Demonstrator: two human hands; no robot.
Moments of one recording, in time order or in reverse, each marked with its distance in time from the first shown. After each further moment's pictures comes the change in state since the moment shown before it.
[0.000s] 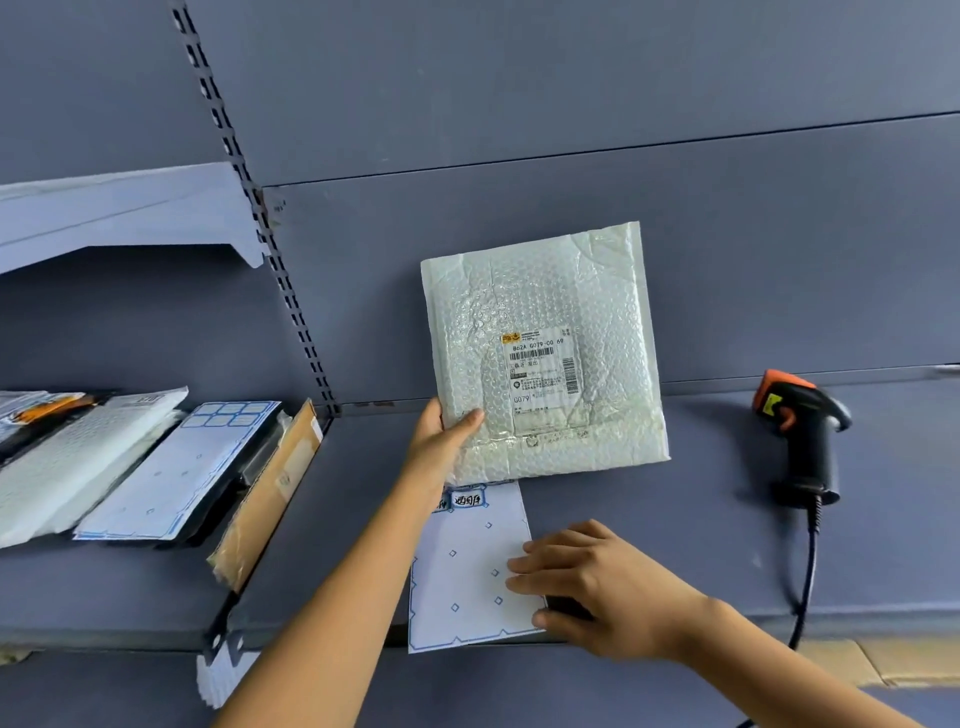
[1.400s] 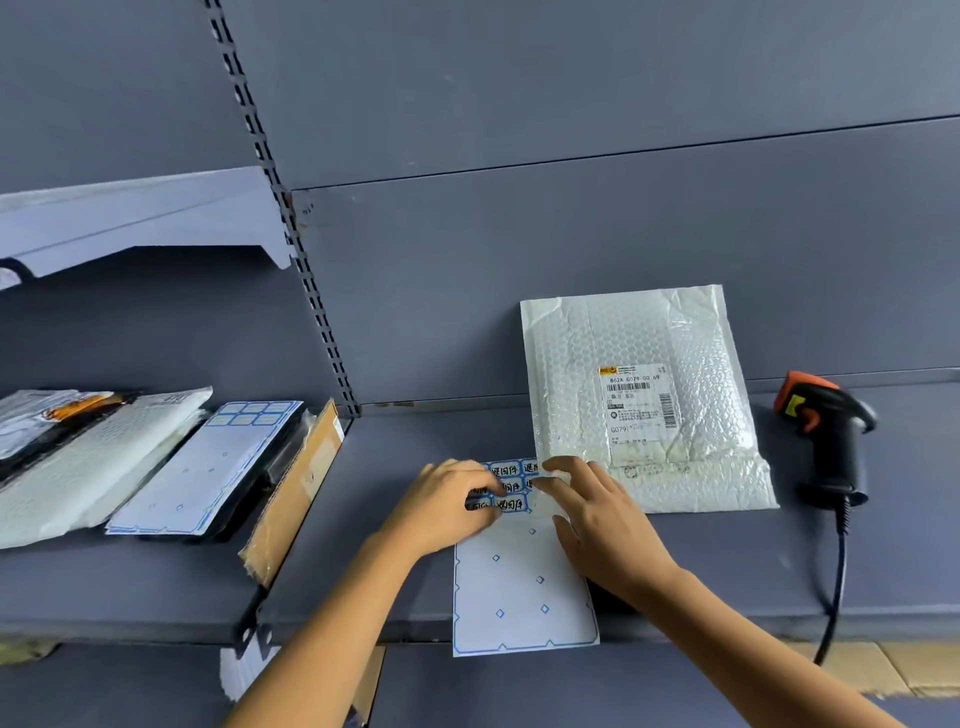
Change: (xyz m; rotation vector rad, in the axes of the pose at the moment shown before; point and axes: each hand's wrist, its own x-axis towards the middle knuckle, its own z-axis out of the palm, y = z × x) left_hand -0.028 -0.020 -0.049 1.268 -0.360 0.438; right_hand 0.046 0.012 0.020 -0.175 0.354 0.310
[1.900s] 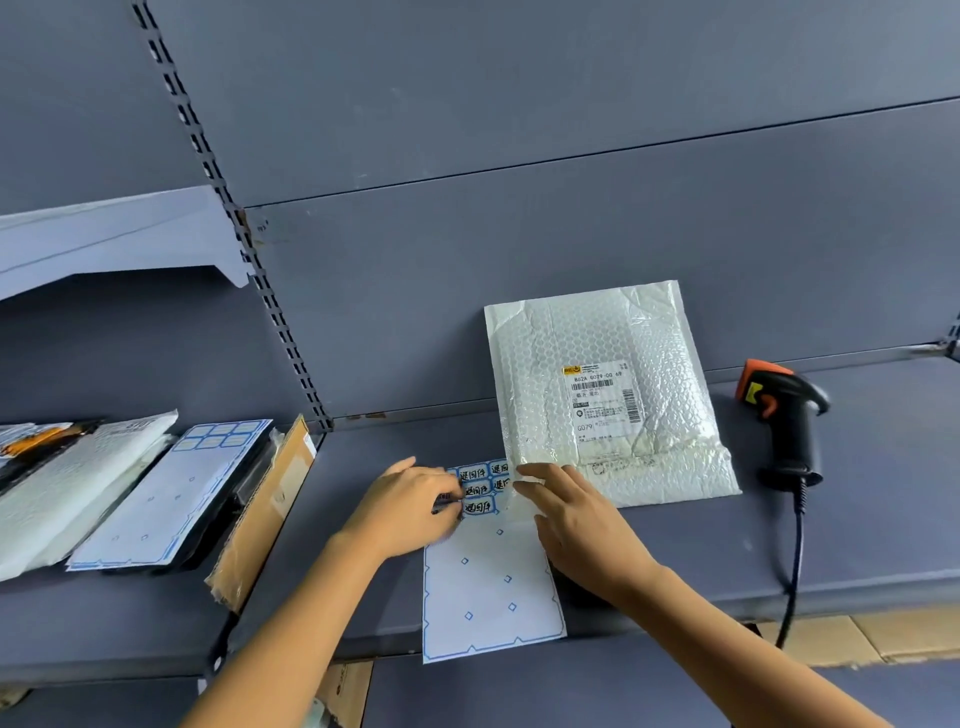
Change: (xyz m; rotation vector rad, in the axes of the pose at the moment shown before) left_hand 0.001 0.005 -0.019 0.225 -0.066 0.022; right_hand -0.006 0.004 -0.005 0.056 0.029 -0.027
